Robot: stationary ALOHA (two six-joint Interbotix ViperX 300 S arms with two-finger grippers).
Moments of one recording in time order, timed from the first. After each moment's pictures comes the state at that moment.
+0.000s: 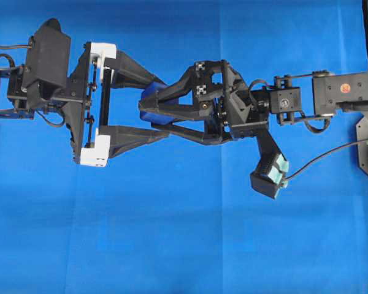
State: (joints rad) left arm -0.03 -0.33 0.69 0.01 -0.28 -0.09; right arm -0.01 -0.18 0.51 -0.34 -0.22 -0.89
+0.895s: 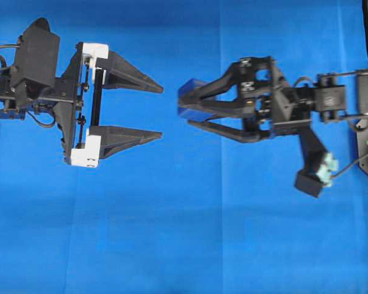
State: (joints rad) left arm -0.03 -0.37 0.72 0.01 -0.28 -0.10; right arm 0.00 -0.37 0.66 -0.34 -0.17 -0.89
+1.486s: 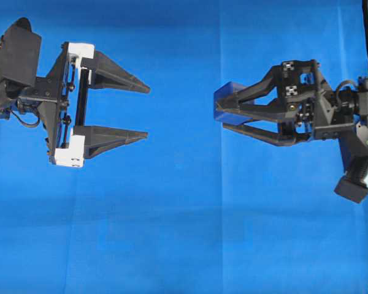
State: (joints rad) left arm -0.03 -0.43 0.77 0.01 -0.27 -0.10; right arm 0.04 -0.53 0.75 -0.34 -0.06 -0.89
